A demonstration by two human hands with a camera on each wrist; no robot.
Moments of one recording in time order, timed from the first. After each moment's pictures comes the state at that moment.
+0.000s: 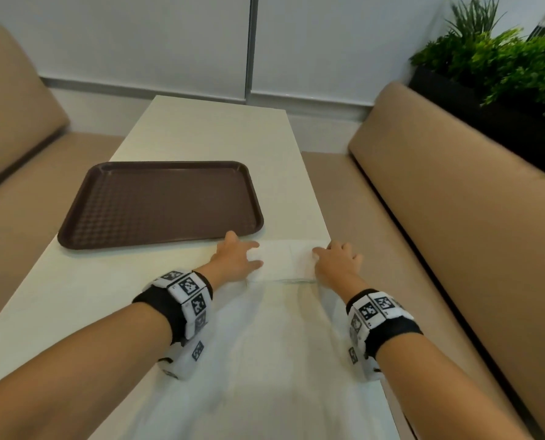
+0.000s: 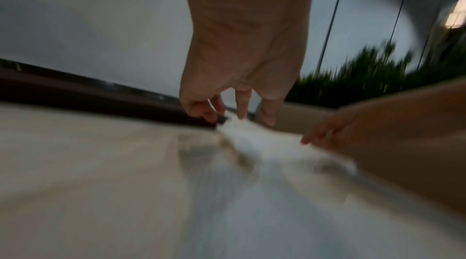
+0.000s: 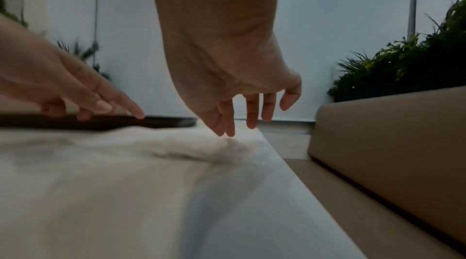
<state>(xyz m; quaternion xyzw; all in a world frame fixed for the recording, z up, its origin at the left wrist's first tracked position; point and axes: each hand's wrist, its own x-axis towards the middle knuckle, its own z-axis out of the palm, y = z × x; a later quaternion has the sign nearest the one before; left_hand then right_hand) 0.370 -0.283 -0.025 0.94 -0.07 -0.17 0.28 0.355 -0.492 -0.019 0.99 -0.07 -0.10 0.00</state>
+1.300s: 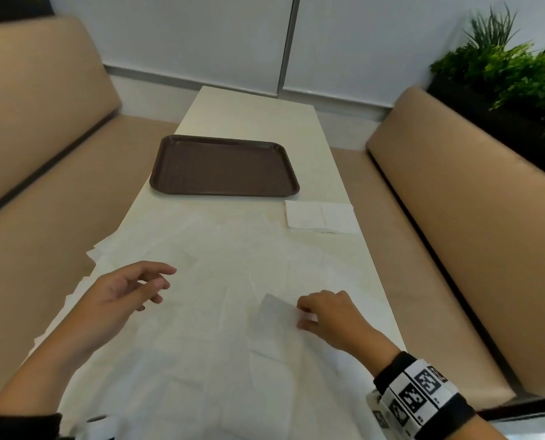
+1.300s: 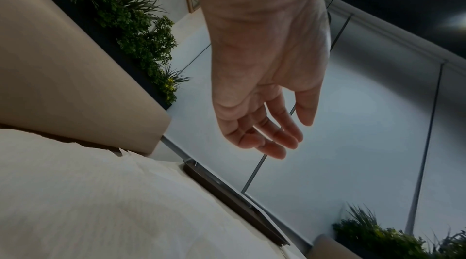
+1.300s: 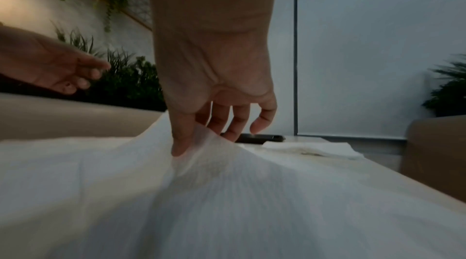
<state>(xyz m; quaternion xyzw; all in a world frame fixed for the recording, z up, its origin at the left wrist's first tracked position) 0.058 -0.069 0.028 0.78 0.01 -0.01 0.62 0.105 -0.400 0.002 0.97 0.19 -0.16 -0.03</state>
